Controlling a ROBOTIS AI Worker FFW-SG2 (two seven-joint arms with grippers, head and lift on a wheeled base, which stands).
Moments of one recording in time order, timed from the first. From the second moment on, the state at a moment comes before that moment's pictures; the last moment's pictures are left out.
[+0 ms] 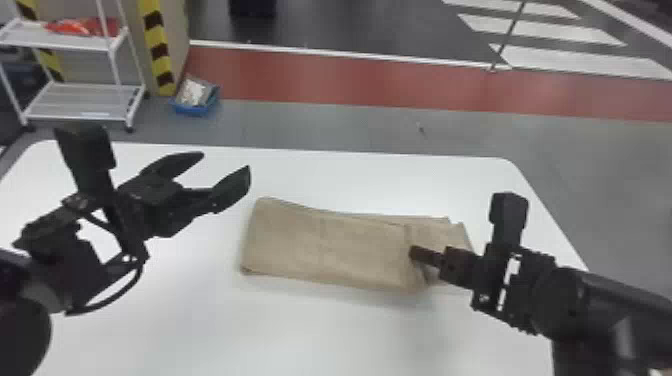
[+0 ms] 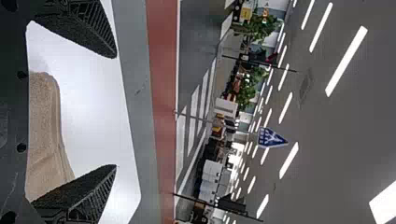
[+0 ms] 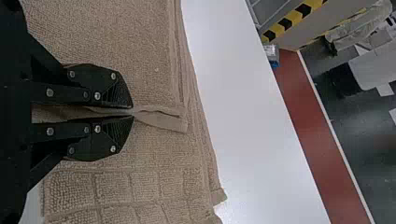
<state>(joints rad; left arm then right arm) -0.05 0.41 -0.25 -1.86 0.63 0.36 -0.22 -0.01 0.00 -0.32 -1.96 -0.20 1.25 0.25</state>
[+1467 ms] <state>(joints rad) -0.03 0.41 -0.24 -1.88 0.62 0.38 -0.22 0.02 0.00 -0.46 -2.04 -0.35 1.17 0.32</state>
